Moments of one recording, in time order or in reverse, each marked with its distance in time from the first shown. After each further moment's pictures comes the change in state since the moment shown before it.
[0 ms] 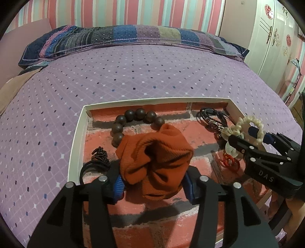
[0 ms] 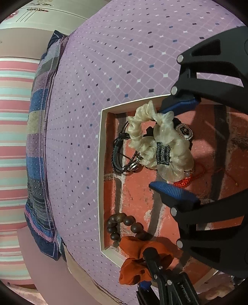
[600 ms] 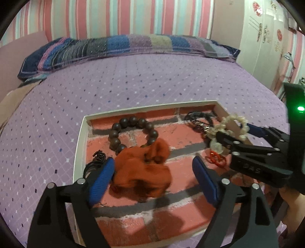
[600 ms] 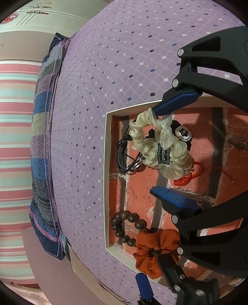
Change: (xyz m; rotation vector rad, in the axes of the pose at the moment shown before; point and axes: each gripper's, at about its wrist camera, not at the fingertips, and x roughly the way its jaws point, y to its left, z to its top) left arm -0.033 -0.021 -0.008 0.071 -0.068 -0.006; right arm -0.012 -0.001 0.000 0.013 -0.030 0.000
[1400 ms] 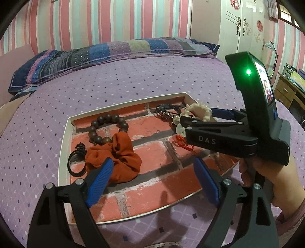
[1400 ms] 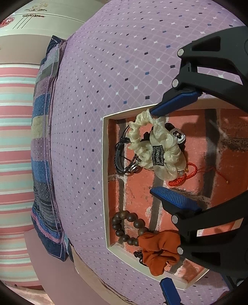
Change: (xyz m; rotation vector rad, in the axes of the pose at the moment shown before) left arm -0.025 -0.041 -0.026 0.095 -0.030 -0.067; right arm -0.009 -0.005 -0.003 0.026 -0.002 -0.003
